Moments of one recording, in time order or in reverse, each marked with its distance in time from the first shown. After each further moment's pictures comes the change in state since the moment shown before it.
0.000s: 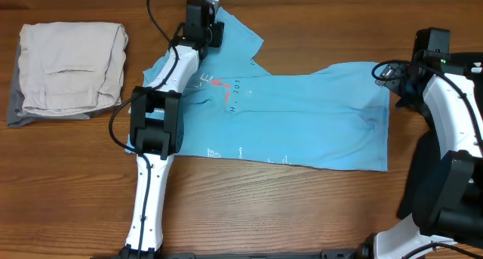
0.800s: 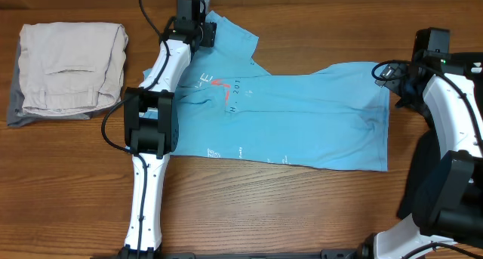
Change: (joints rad) left arm 0.039 -0.007 0.071 -0.169 0.010 0.015; right arm 0.000 0.000 0.000 0.000 0.000 0.001
